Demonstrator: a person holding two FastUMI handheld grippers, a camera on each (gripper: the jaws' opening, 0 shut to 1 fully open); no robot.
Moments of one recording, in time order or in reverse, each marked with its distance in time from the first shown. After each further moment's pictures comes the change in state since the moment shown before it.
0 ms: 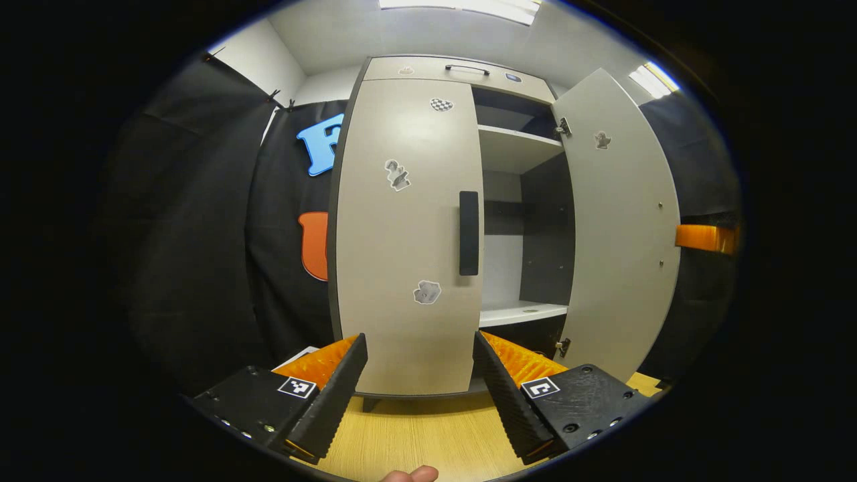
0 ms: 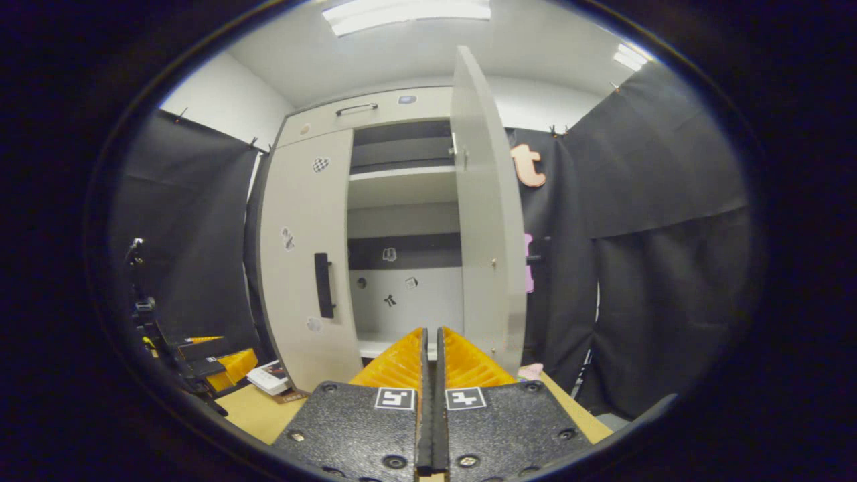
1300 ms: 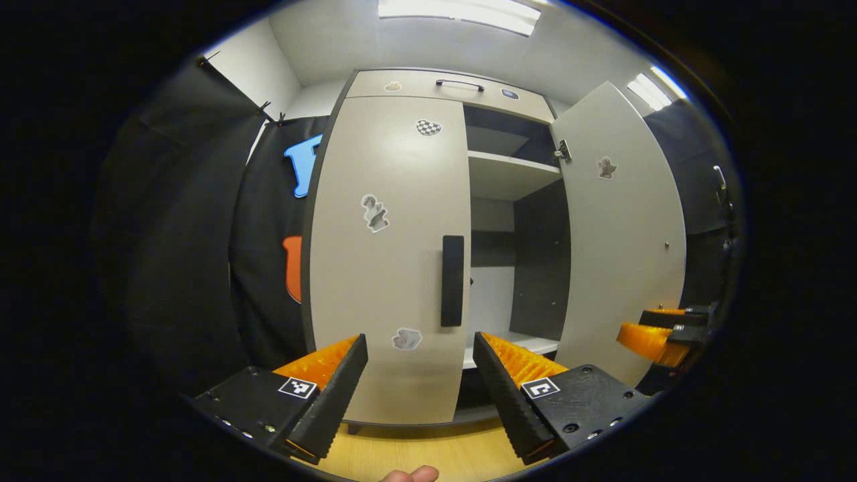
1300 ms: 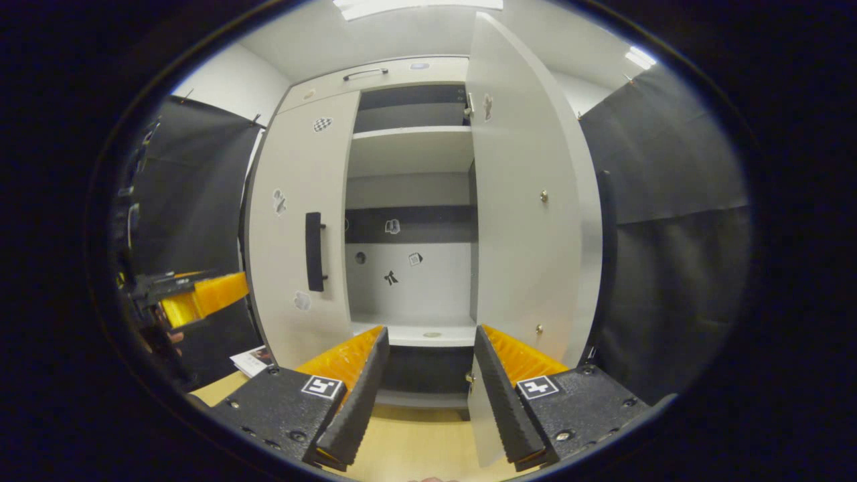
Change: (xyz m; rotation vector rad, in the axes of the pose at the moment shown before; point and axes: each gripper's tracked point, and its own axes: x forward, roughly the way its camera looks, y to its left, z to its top) left arm 0.065 -0.037 0.073 -0.015 -0.098 -0.081; right arm 0.041 0.001 -0.043 -0.048 0.065 -0.010
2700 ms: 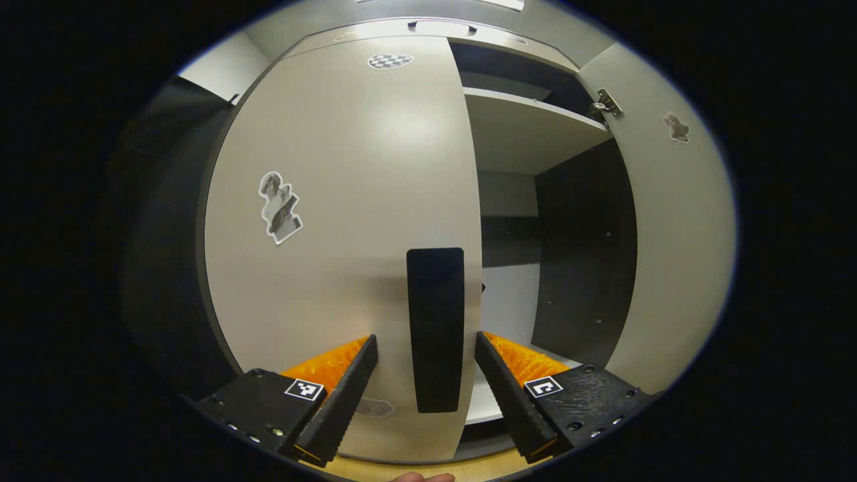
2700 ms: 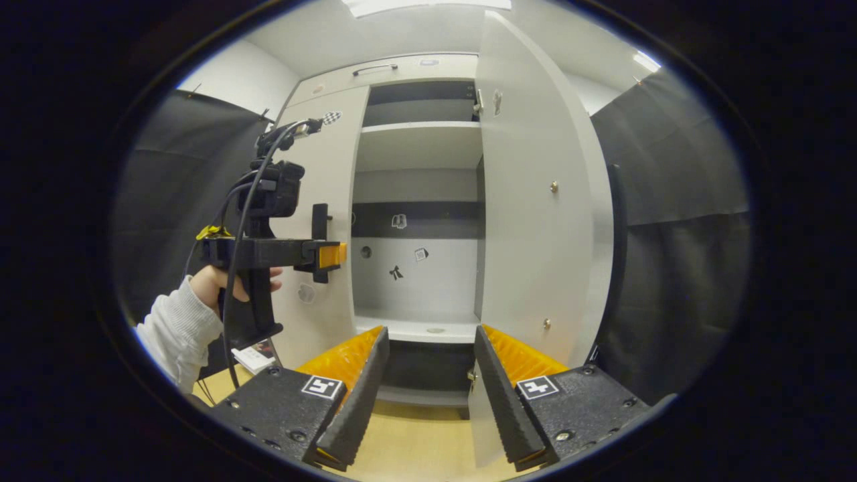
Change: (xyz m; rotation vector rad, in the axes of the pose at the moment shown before) left arm 0.147 -0.004 -0.009 0.054 0.092 0.091; right arm 0.002 0.000 -0.006 -0.016 0.011 0.027
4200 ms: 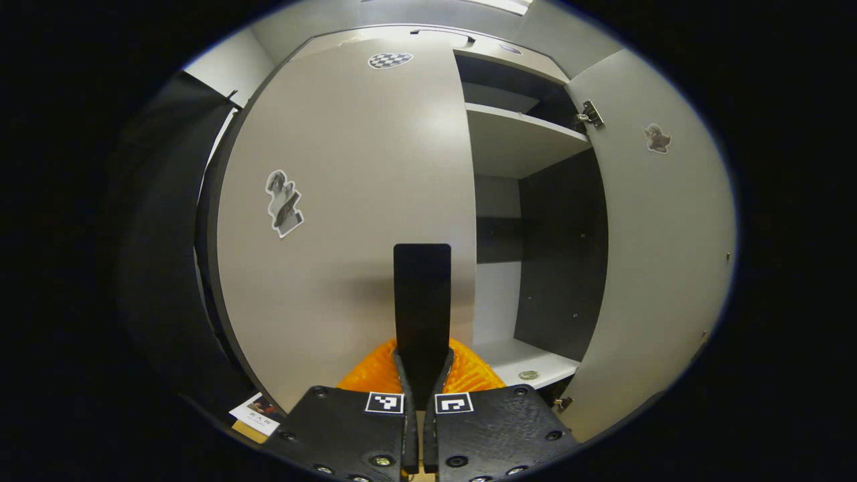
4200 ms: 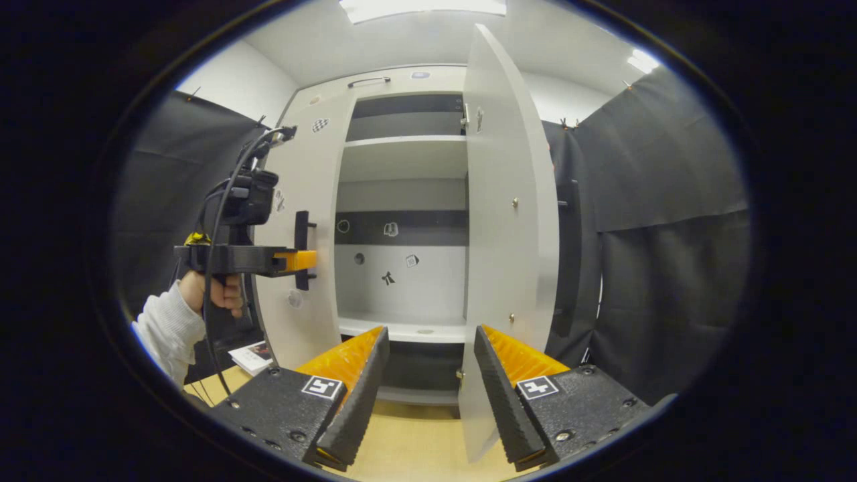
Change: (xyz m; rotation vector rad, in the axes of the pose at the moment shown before) left arm -0.034 -0.008 0.002 -0.019 0.007 -0.083; right arm -0.027 -0.008 0.002 0.006 -0.042 -0.032
